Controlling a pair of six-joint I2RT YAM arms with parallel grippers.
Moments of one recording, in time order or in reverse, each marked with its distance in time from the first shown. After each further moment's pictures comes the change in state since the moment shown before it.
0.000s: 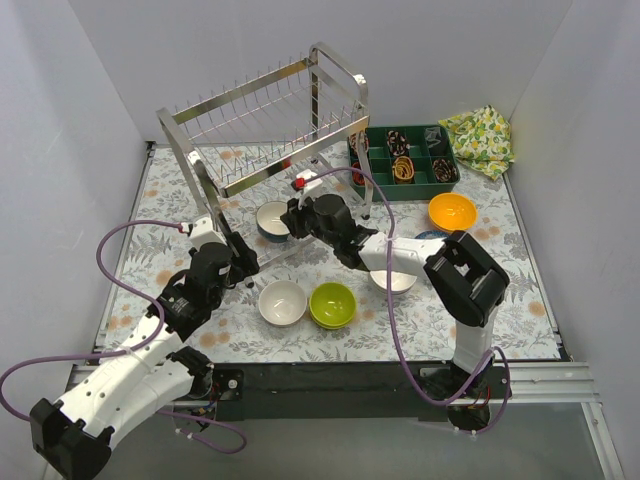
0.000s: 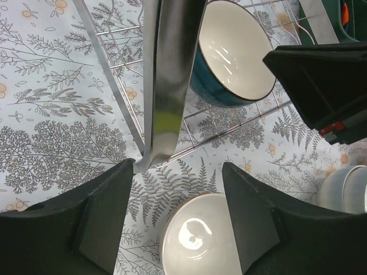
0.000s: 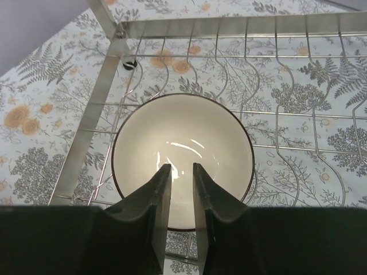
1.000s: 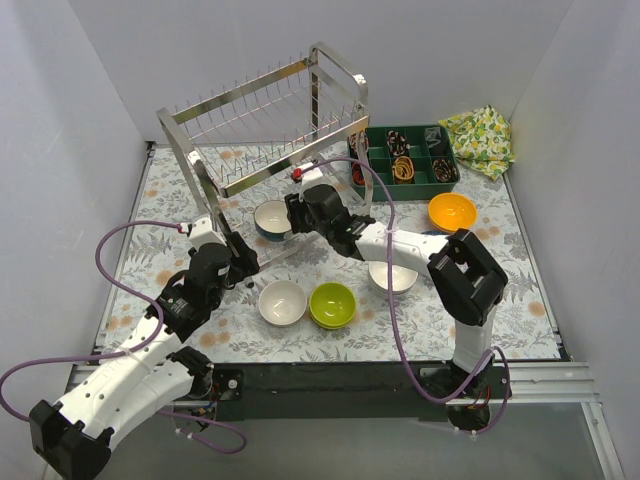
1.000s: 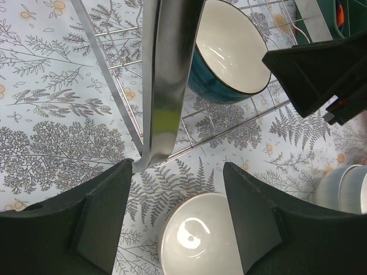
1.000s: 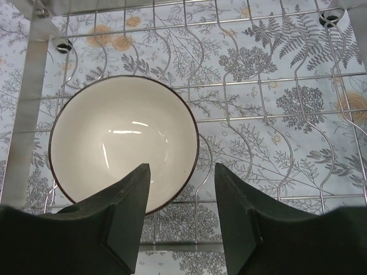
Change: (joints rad) left arm 0.000 -0.010 0.000 0.000 0.004 0.000; right arm -0.005 0.007 0.135 -0.332 0.176 0.006
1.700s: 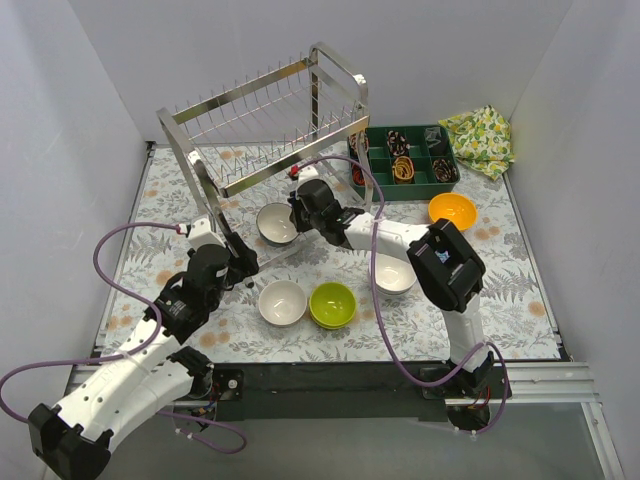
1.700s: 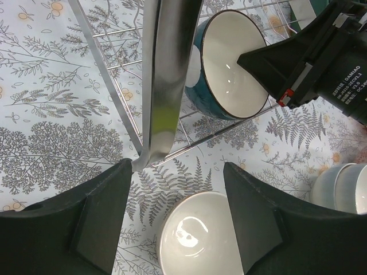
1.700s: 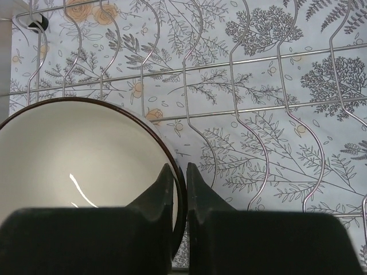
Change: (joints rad) left arm 0.000 -0.019 -0.004 0.000 0.006 0.000; right arm -0.036 0.167 0.163 -0.122 -0.078 0.092
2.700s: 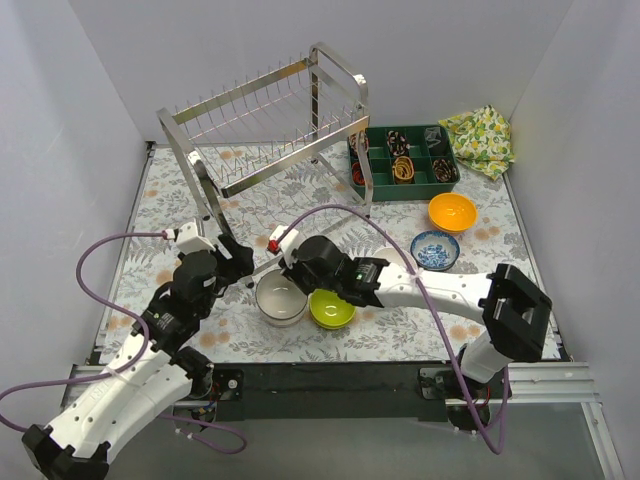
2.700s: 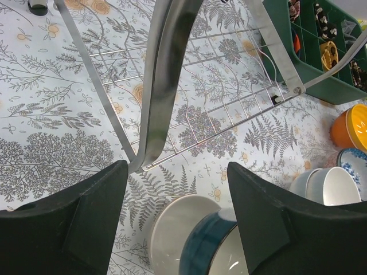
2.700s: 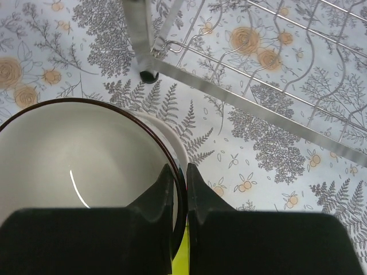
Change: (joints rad) left arm 0.000 -0.117 -0.007 0.000 -0.003 -0.003; right arm 0.300 -0.473 -0.368 -0.132 -0.016 -0.282
